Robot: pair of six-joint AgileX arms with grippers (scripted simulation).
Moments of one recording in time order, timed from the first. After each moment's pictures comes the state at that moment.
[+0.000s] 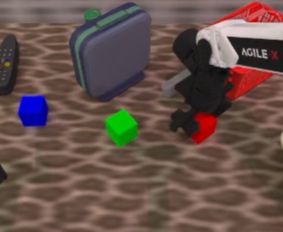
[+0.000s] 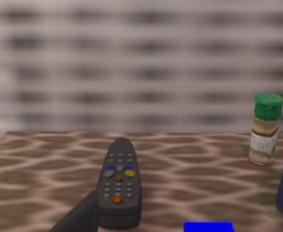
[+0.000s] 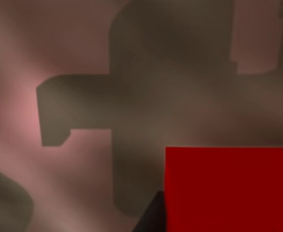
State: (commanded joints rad) left arm 0.00 0.00 0.00 0.00 0.00 0.00; right arm 0.47 2.39 1.76 -0.94 0.01 -0.20
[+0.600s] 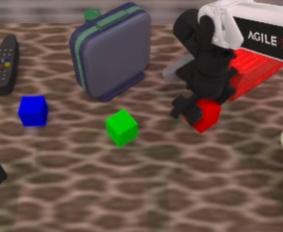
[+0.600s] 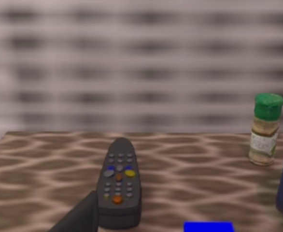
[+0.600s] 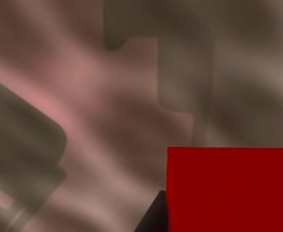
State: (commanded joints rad) left arm 0.00 0.00 0.00 0.00 0.00 0.00; right arm 0.48 2.32 1.87 -1.11 0.00 -0.19
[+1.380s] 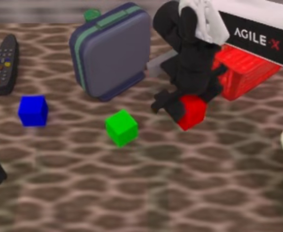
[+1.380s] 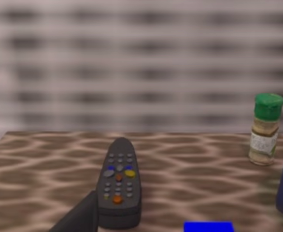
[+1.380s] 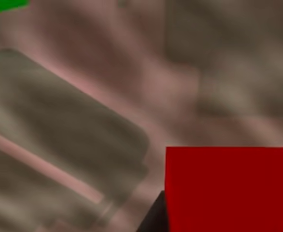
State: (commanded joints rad) left arm 0.00 0.00 0.00 0.00 0.00 0.00; right arm 0.56 2.32 1.97 -1.21 0.00 -0.03
